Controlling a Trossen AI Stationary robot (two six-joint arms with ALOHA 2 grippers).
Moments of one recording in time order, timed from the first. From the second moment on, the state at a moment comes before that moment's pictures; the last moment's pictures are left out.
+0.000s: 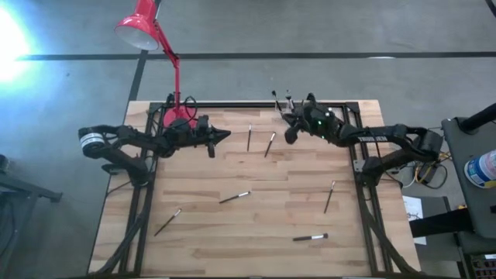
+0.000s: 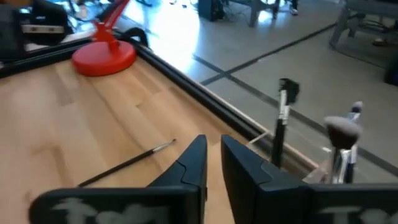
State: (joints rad) left arm 0.52 1.42 0.33 1.04 0.28 -0.26; right arm -0.52 1.36 0.54 0.50 0.11 0.09
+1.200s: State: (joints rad) left arm -0.48 1.36 0.79 -0.80 0.03 -1.42; right arm -0.48 1.36 0.40 0.75 0.11 -0.01
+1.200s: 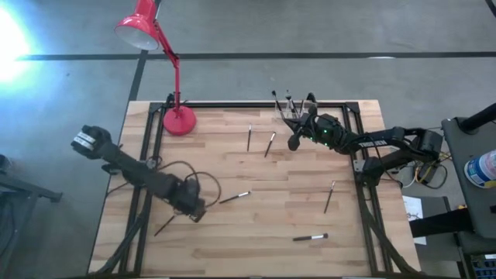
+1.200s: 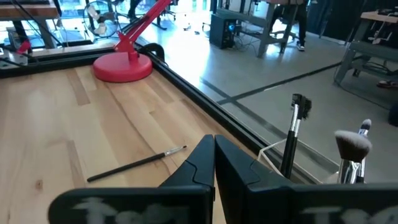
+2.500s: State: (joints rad) left arm -0.61 1.36 0.62 -0.74 0.01 -1.70; right arm -0.48 1.36 0.40 0.77 0.10 0.00
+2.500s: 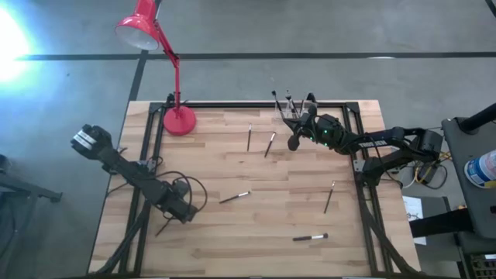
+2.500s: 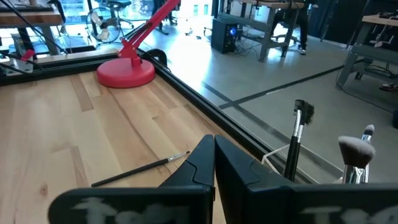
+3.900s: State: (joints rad) left arm -0.02 1.13 0.32 0.55 -0.28 -0.78; right arm -0.47 1.36 0.40 0.77 0.07 0.02
